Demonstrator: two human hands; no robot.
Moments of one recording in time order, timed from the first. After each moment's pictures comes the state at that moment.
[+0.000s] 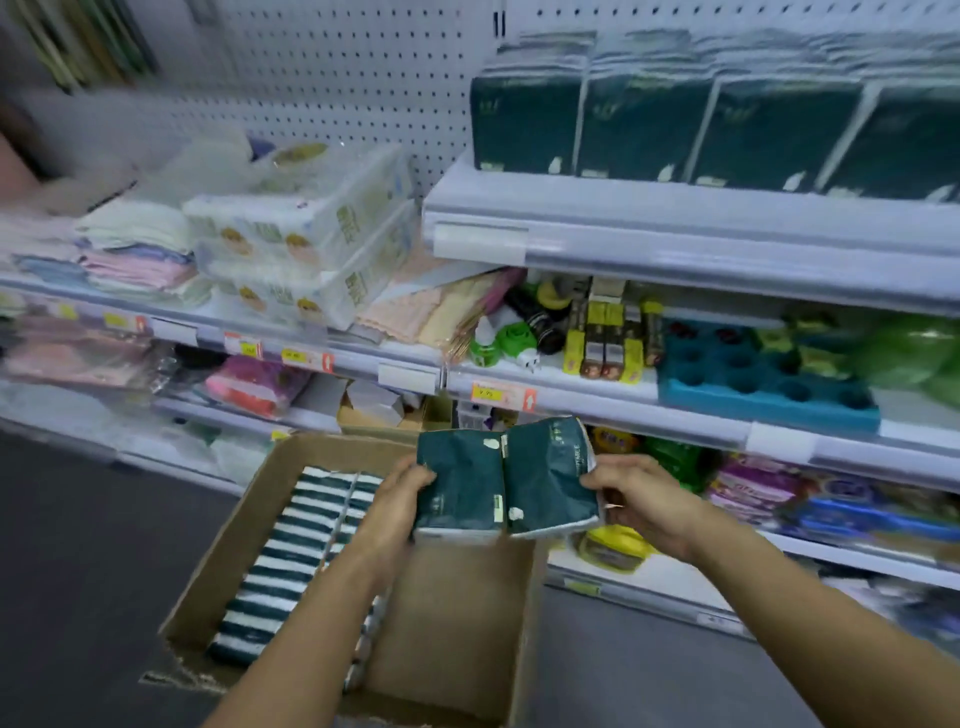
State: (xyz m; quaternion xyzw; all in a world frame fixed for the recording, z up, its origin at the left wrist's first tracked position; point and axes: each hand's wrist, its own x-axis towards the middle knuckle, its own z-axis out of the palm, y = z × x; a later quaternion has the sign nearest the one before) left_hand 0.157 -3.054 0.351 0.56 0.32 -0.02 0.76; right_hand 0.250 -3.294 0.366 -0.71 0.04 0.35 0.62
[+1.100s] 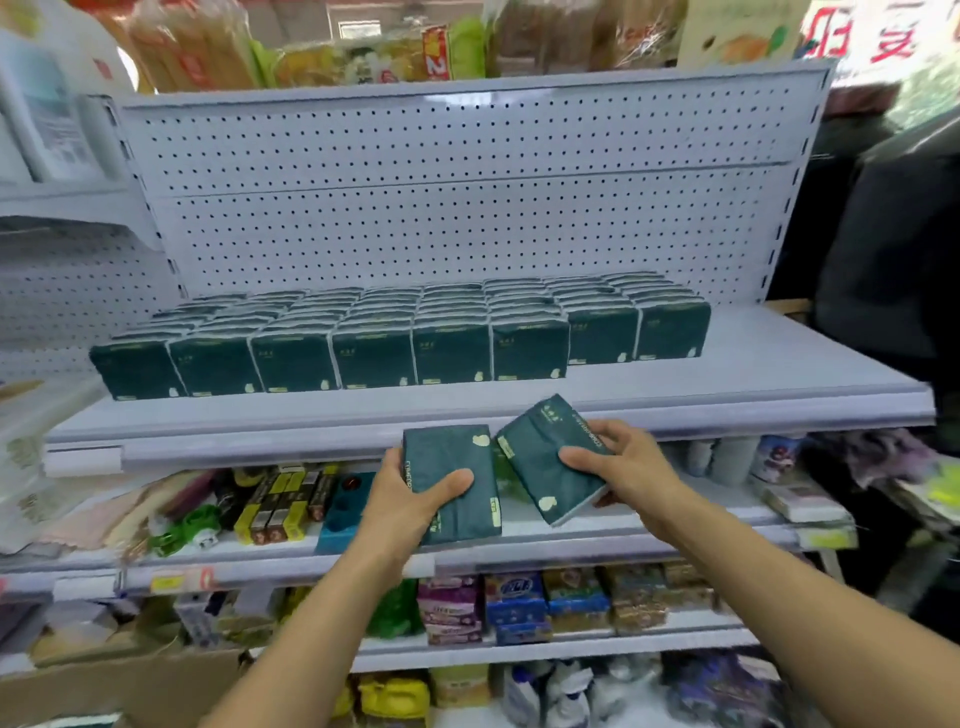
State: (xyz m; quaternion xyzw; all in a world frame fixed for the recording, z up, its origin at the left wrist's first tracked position) left_hand 0.250 -3.496 0.535 0.71 0.07 0.06 0.70; right_hand 0.280 -3.739 0.554 -0.75 0.00 0.01 0.66
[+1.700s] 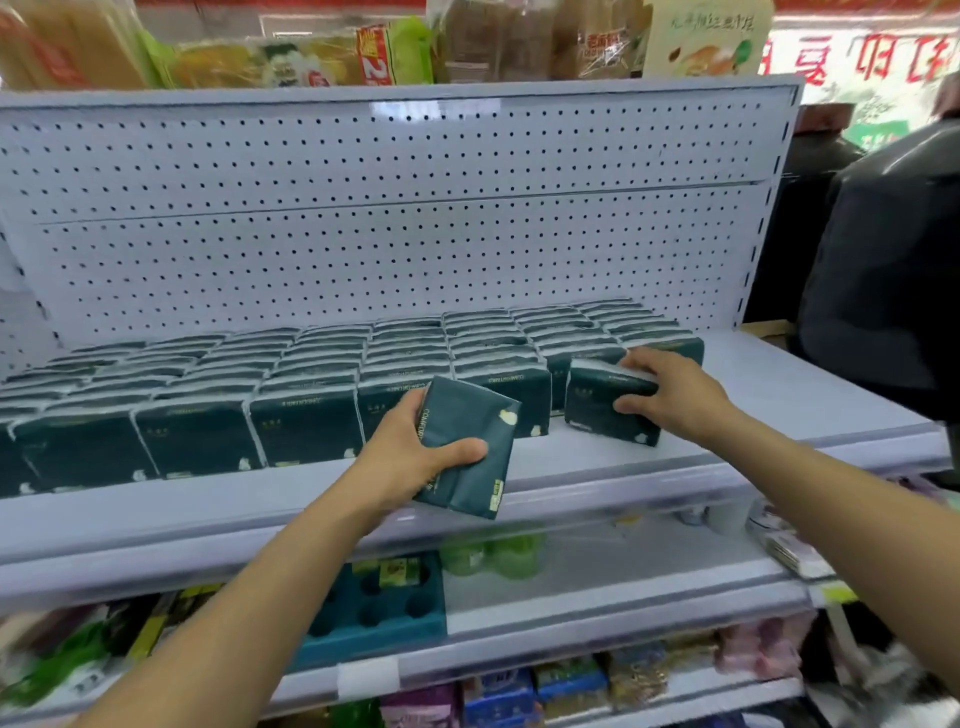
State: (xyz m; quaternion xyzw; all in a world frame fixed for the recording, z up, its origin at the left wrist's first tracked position) left_hand 0.393 -3.511 0.606 0.80 -0.10 0.00 0.59; right_hand 0.436 -3.825 0.617 -0.95 -0.02 -0.16 0.25
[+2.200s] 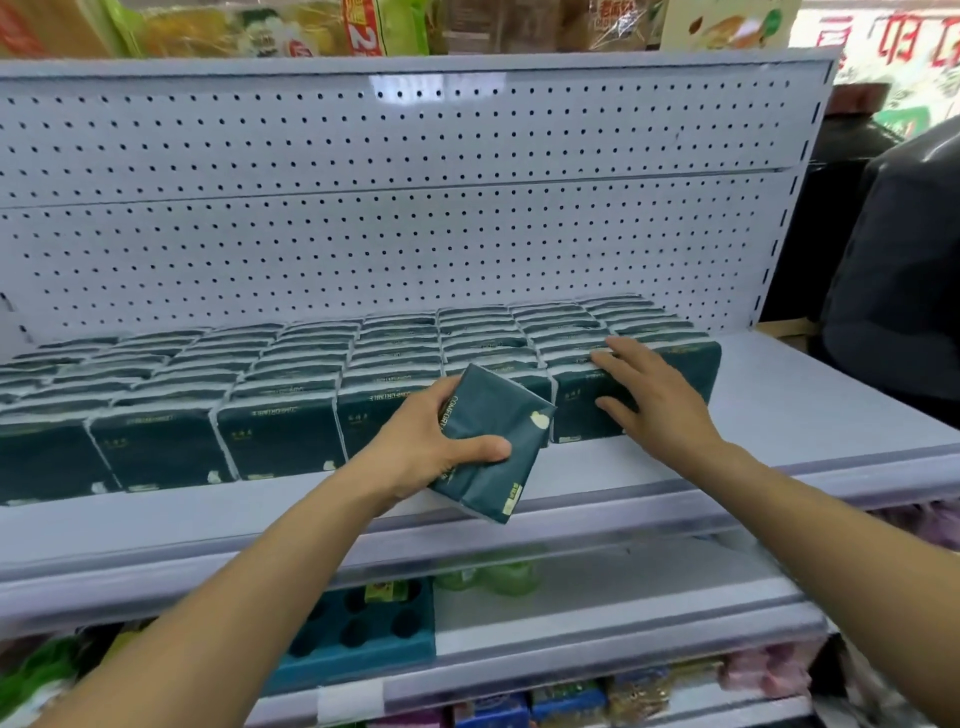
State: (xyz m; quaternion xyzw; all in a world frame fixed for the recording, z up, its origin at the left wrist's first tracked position) left_hand 0.428 -3.538 0.619 0.81 -0.15 -0.04 0.56; right_hand 0.492 -3.831 0.570 -0.92 -0.16 -0.34 0.12
